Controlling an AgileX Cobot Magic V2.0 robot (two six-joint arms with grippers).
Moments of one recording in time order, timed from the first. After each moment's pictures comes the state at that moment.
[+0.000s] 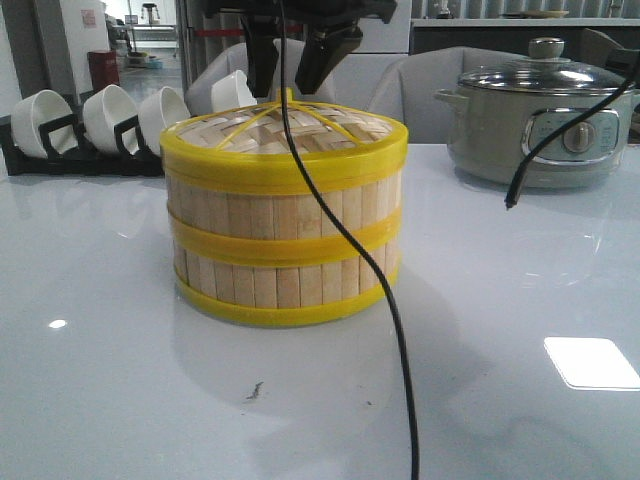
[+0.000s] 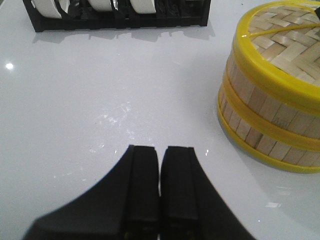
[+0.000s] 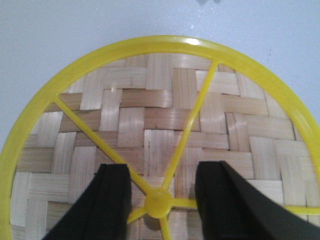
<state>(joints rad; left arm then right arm) -0.20 0.79 -0.52 0.00 0.28 -0.04 0.57 2.16 -2.20 -0.01 1.02 0.15</state>
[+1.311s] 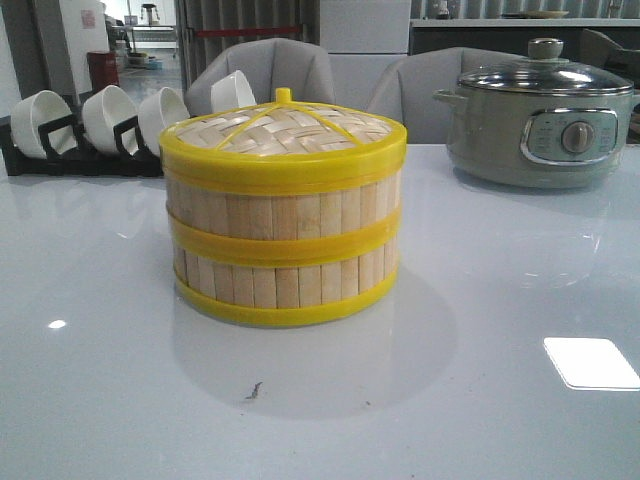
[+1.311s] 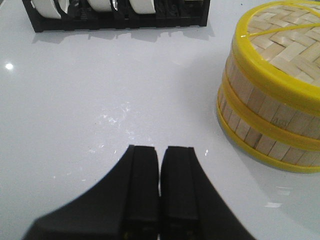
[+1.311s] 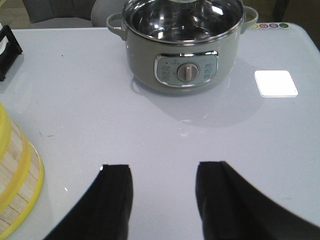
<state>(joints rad) -0.20 0.79 -0.52 0.00 0.28 -0.04 -0.01 0.96 -0.78 -0.05 0.30 0.15</state>
